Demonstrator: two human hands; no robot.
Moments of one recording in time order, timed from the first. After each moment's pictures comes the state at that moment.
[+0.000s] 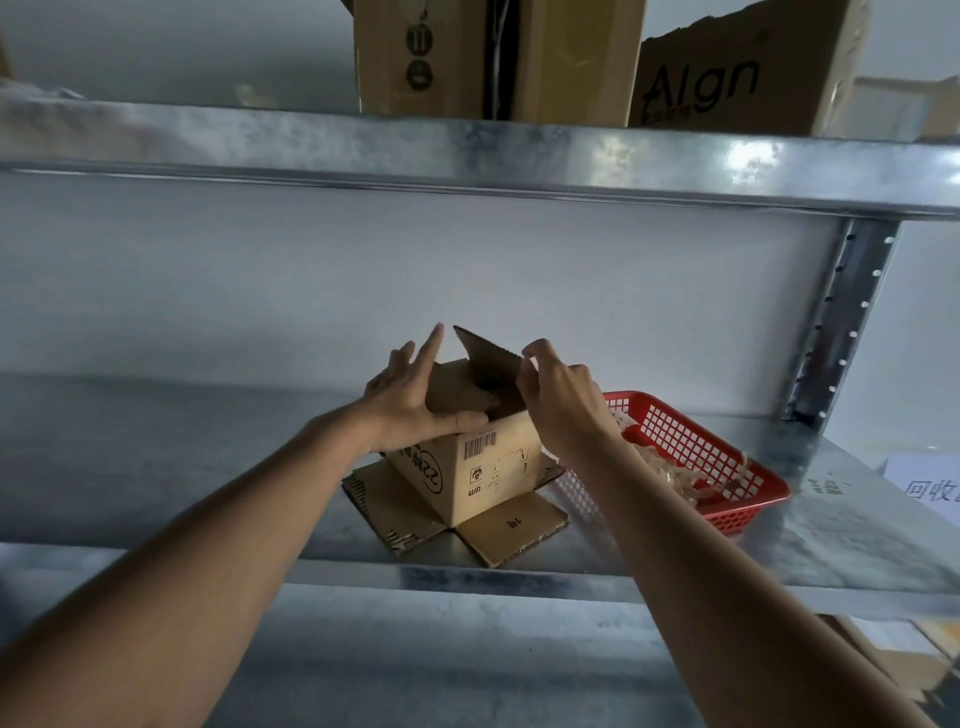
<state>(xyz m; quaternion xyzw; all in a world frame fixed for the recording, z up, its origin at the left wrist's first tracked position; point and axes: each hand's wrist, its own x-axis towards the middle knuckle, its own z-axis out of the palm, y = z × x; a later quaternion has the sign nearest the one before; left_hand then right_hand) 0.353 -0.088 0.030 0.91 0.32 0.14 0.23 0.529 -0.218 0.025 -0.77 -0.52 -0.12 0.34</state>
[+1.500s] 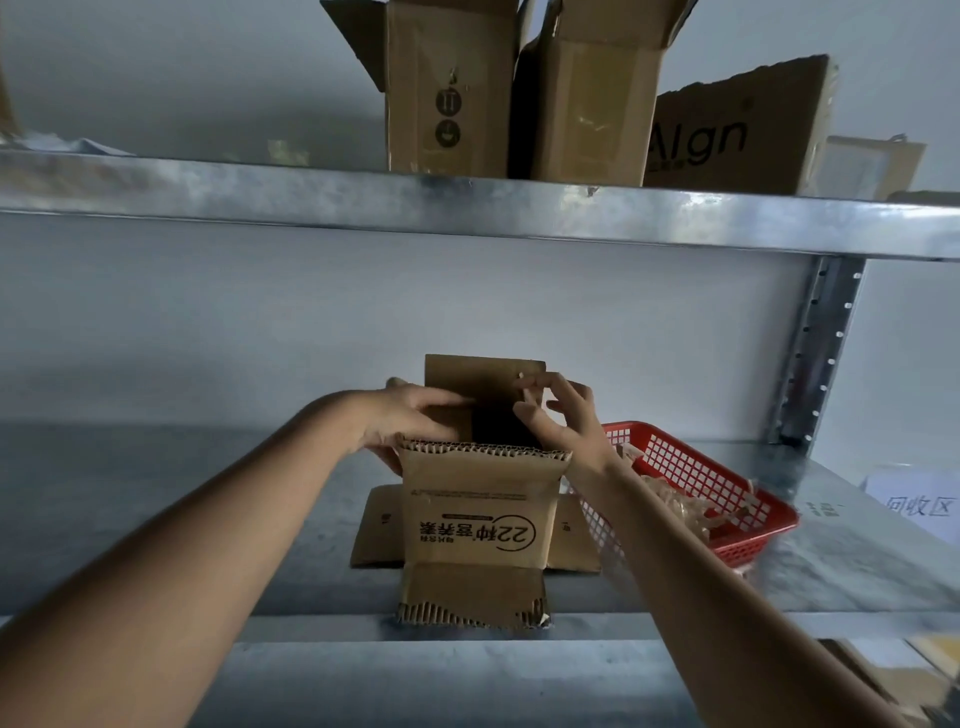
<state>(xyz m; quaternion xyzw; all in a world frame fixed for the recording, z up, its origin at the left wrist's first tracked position) 0.333 -0.064 0.078 0.87 0.27 0.05 0.40 0.511 -0.225 0.025 -0.61 -0.52 0.11 0.59</state>
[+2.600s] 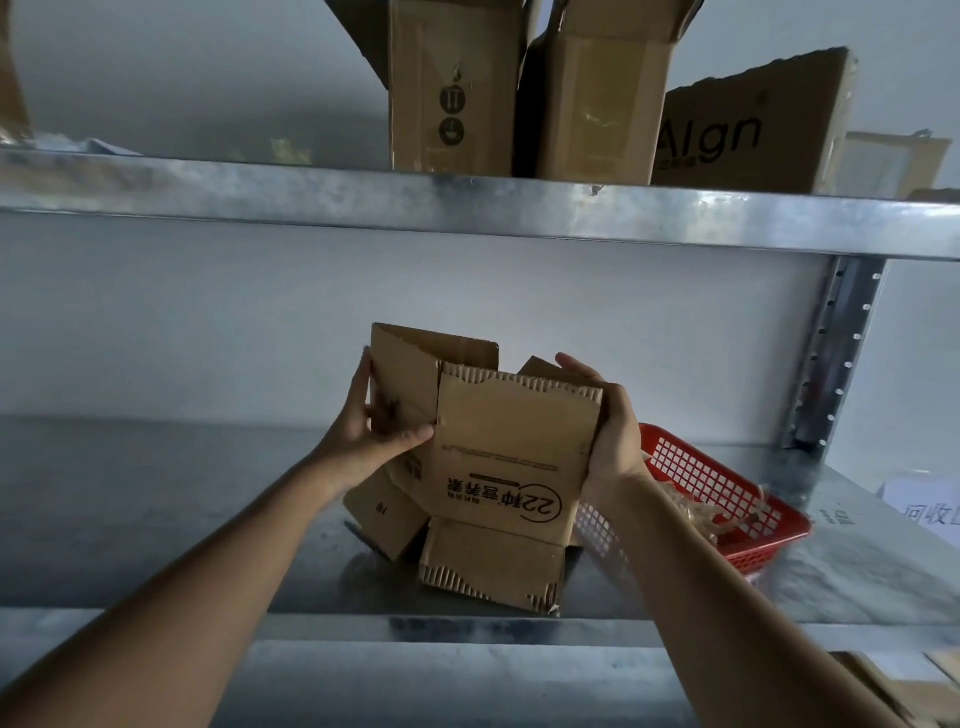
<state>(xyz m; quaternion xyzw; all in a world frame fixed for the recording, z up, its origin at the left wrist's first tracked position) 0.312 -0.039 0.011 0.77 0.24 0.36 0.47 0.522 -0.221 0.029 -0.45 -0.30 0.29 0.79</state>
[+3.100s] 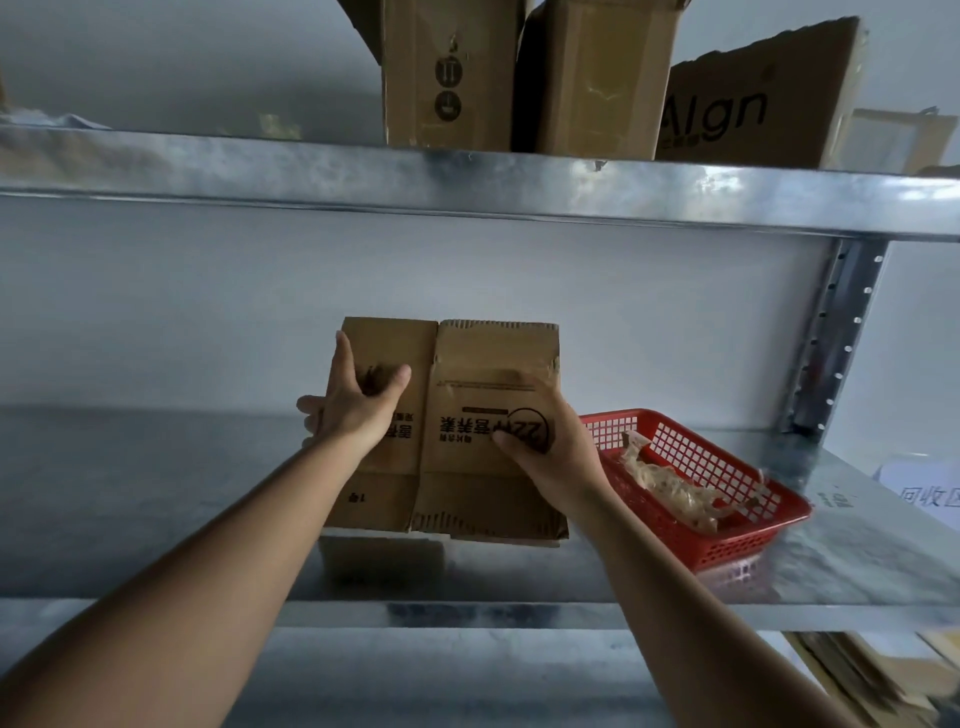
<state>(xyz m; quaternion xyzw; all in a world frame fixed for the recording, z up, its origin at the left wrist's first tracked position) 0.336 -0.025 0.016 0.71 0.50 0.37 0.33 0.501 -0.208 -0.010 -0.68 -0.50 0.03 0.54</state>
